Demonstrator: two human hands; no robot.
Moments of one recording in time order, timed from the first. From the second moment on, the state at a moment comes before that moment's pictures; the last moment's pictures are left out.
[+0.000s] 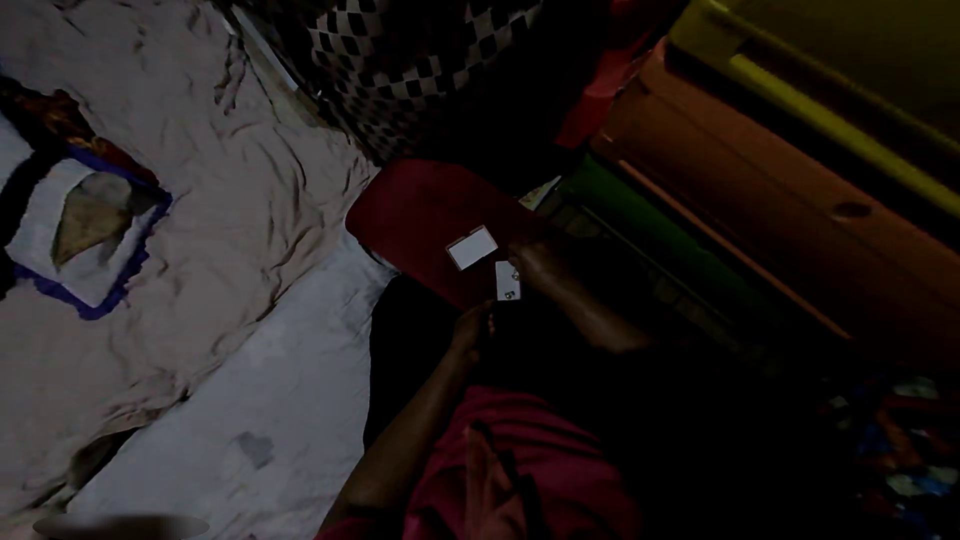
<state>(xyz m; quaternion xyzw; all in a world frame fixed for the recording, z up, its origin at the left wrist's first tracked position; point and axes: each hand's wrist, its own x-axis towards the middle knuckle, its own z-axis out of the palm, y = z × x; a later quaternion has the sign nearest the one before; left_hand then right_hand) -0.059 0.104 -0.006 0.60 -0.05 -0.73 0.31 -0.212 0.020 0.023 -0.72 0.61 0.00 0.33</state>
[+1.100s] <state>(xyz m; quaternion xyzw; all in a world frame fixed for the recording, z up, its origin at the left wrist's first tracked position) -0.043 0.104 0.011 0.62 -0.12 -0.68 0.38 -0.226 0.035 0.024 -0.72 0.60 -0.14 0.31</state>
